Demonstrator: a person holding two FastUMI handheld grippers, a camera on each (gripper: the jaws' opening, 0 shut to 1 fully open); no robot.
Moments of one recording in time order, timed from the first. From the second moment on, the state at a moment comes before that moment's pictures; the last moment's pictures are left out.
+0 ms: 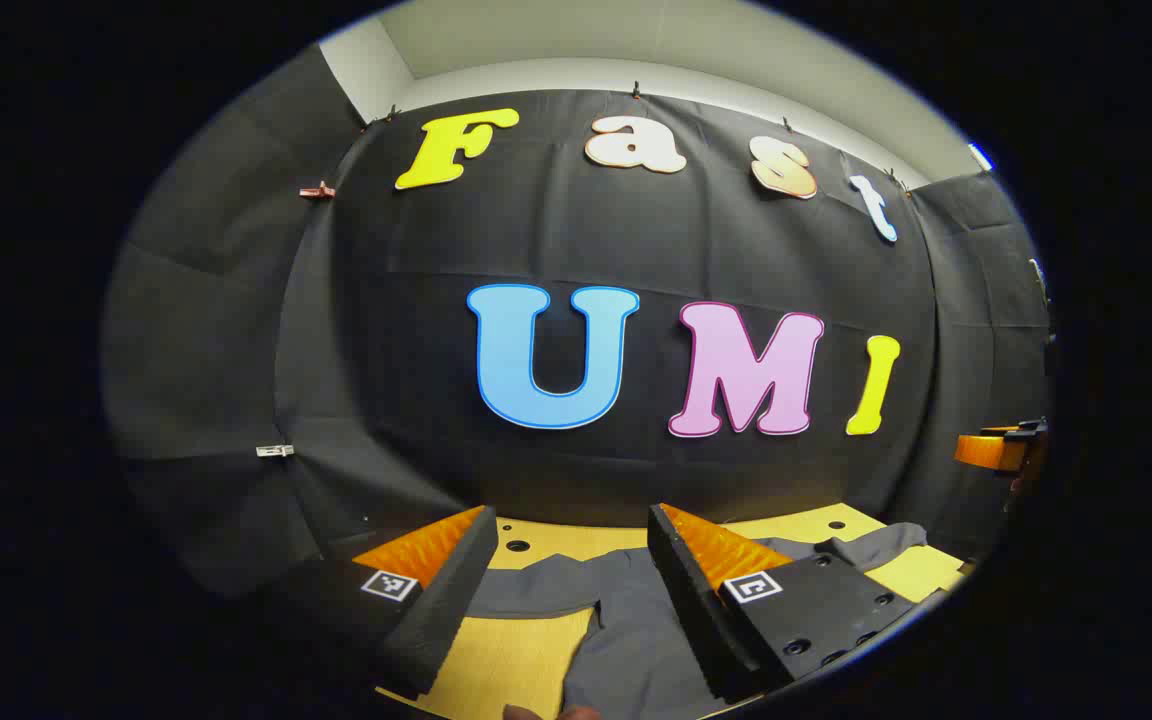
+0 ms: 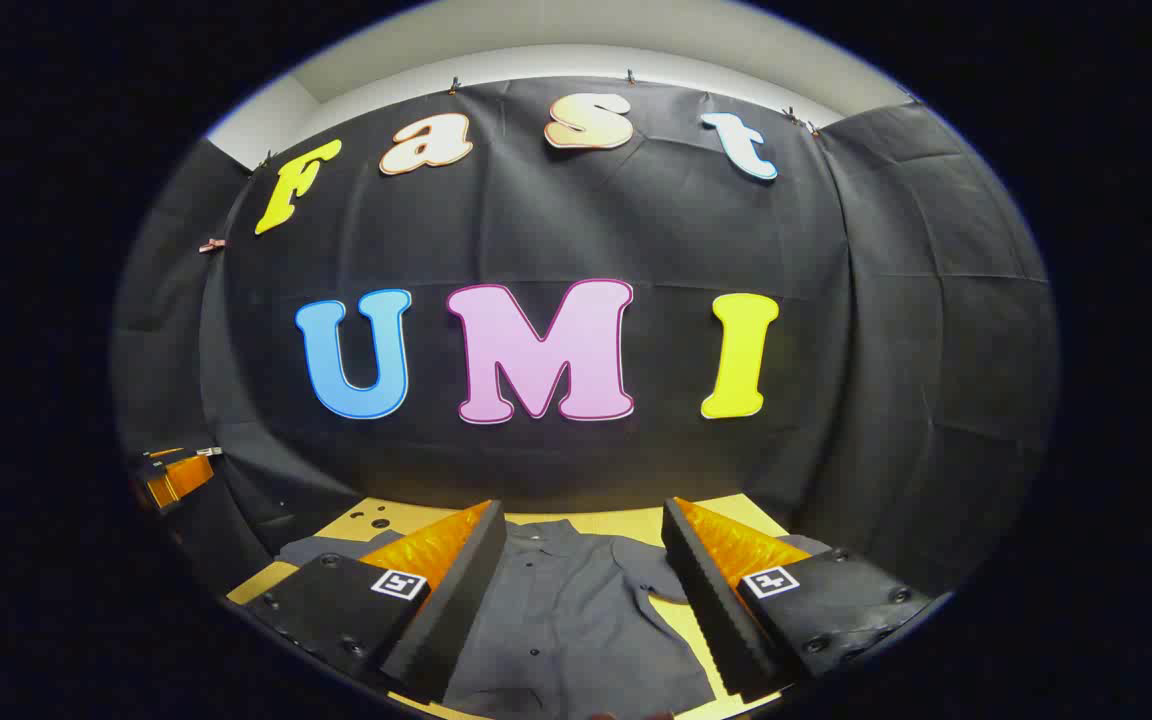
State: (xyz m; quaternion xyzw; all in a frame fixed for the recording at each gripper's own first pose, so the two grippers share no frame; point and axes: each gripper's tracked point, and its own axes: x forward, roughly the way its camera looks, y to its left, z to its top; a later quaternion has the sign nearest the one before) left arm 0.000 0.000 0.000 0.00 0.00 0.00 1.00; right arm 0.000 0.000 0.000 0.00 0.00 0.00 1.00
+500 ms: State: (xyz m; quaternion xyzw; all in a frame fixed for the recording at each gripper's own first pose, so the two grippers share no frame) left arm 0.008 -0.020 0.005 0.02 0.00 -0.02 1.00; right arm 0.002 -0.004 0.002 0.00 0.00 0.00 1.00
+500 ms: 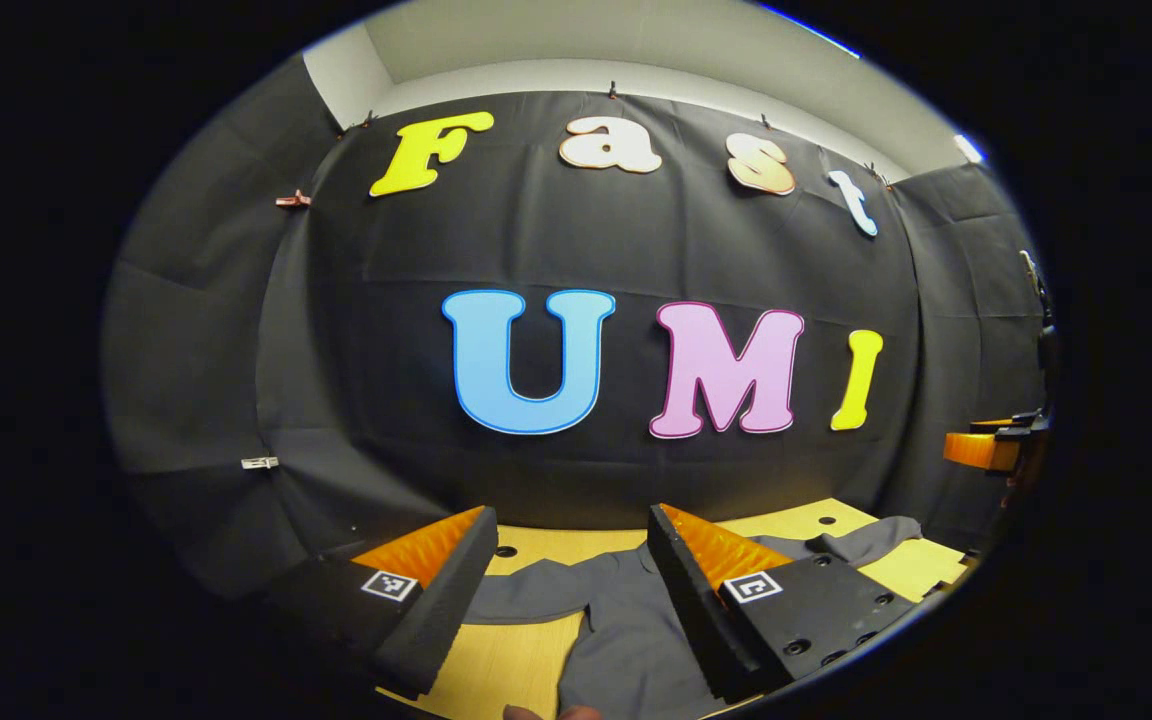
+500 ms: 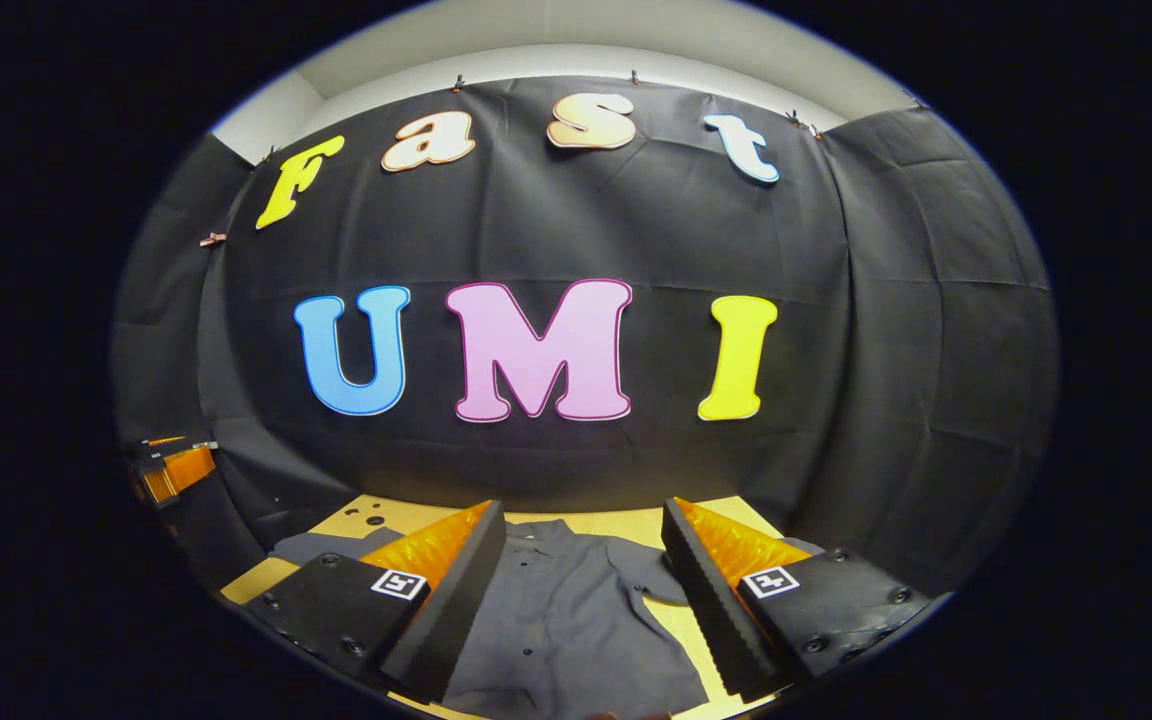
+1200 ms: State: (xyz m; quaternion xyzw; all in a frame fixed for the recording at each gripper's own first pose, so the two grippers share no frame) left arm 0.055 -0.125 0.001 0.00 0.02 -0.05 1.00; right arm 0.076 -0.154 -0.031 0.00 0.06 -0.06 1.00
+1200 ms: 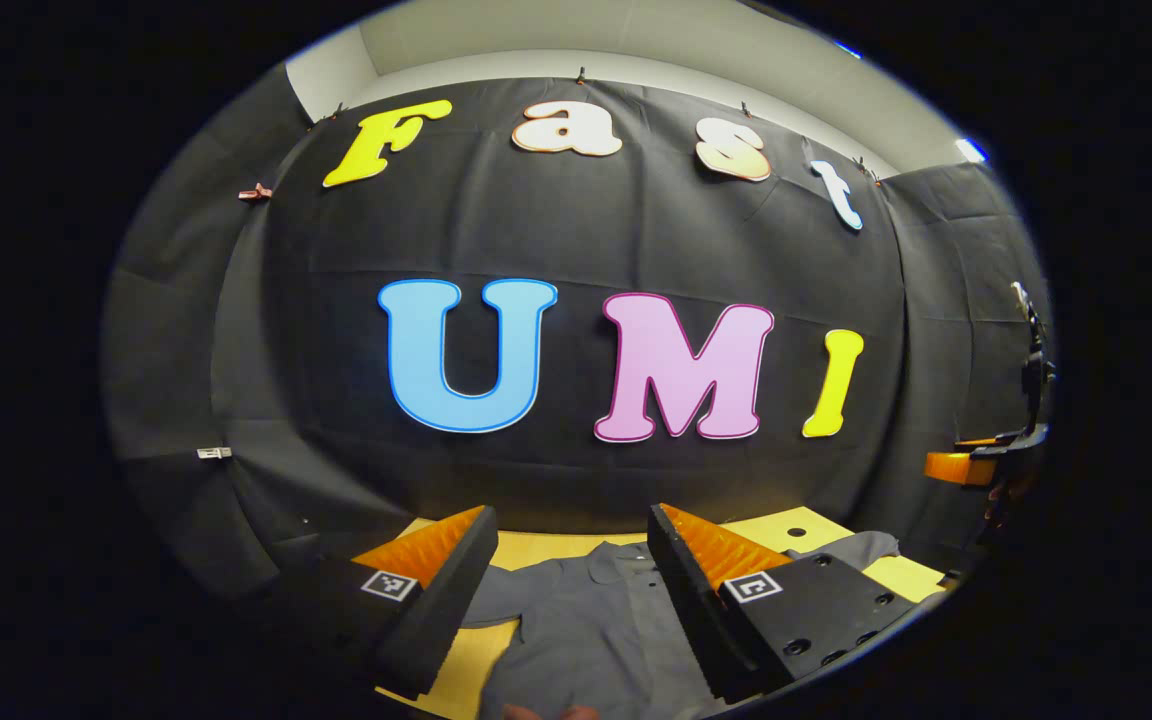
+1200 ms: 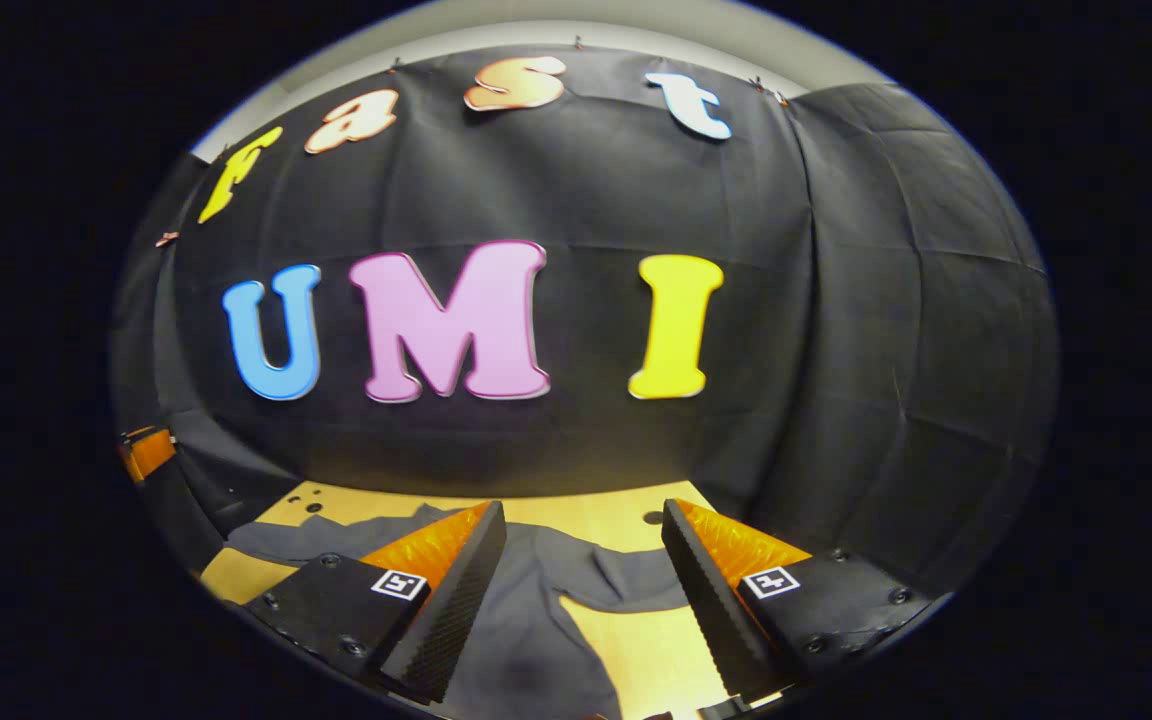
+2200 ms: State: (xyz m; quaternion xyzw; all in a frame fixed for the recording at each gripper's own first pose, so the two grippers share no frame) left arm 0.089 -0.218 -0.037 0.04 0.11 0.02 0.99; right arm 0.244 -0.416 -0.278 0.00 0.22 -0.16 0.96
